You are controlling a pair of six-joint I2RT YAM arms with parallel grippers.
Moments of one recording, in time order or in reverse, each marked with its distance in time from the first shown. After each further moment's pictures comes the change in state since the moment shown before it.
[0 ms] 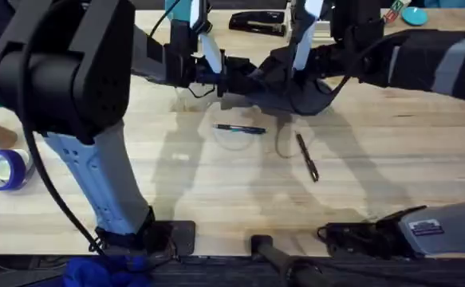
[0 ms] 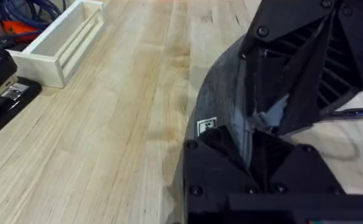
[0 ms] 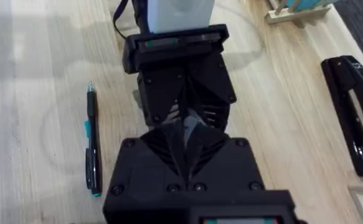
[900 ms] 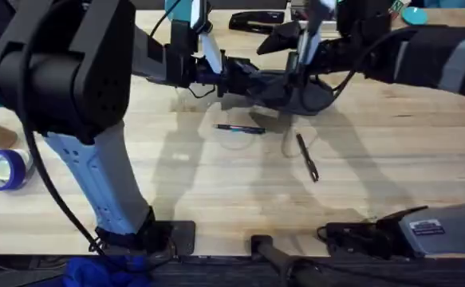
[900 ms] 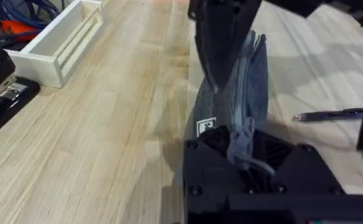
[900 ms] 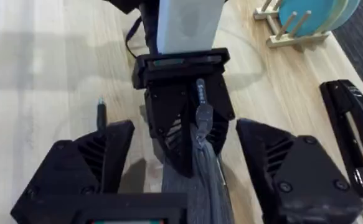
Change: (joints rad) left arm -0.002 0.000 0.000 -0.003 0.000 0.001; right arm -0.030 -0.010 0.015 0.002 -0.107 0.004
